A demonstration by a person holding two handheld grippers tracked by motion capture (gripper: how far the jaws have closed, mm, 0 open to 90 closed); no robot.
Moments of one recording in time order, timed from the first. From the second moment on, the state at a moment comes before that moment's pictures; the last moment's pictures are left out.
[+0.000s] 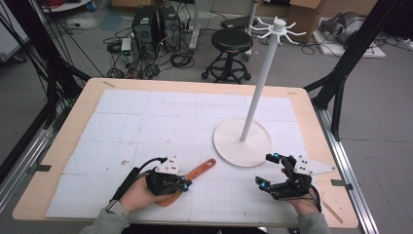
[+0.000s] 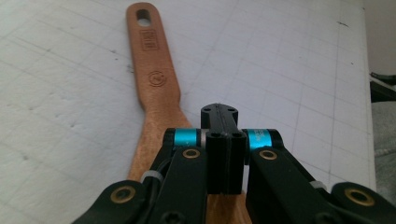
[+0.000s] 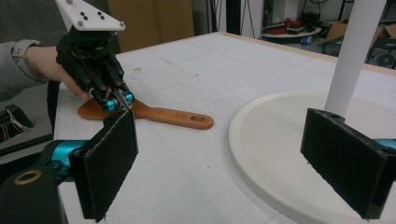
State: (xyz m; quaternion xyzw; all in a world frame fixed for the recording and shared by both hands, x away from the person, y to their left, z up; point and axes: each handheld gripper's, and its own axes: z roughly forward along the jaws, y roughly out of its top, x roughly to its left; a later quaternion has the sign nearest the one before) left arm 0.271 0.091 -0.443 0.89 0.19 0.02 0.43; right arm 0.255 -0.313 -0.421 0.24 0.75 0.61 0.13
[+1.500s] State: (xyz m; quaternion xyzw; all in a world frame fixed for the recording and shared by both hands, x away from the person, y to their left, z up) left arm 0.267 0.162 -0.440 0.89 0.21 0.06 0.39; right arm 0.254 -0.314 -0.421 0.24 0.75 0.60 0.13
